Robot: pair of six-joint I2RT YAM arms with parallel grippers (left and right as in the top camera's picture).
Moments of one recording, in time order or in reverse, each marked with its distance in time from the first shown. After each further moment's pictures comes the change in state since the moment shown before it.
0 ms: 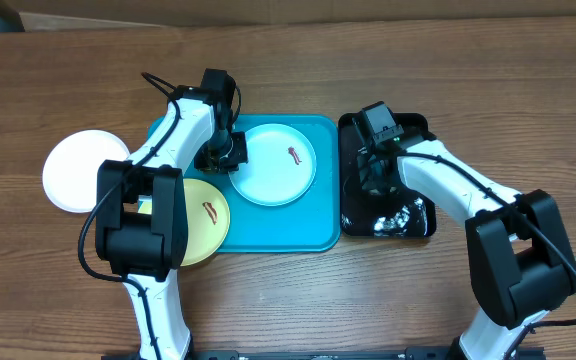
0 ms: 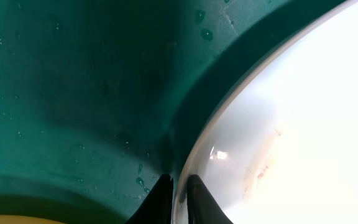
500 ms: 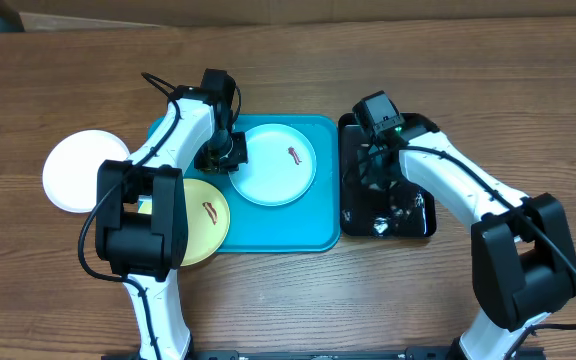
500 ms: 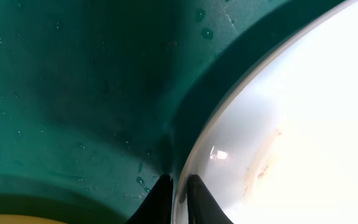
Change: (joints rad) left arm 0.000 0.000 0.000 -0.001 0.000 0.000; right arm 0.000 -0.010 0.041 -0.039 -0.013 0.000
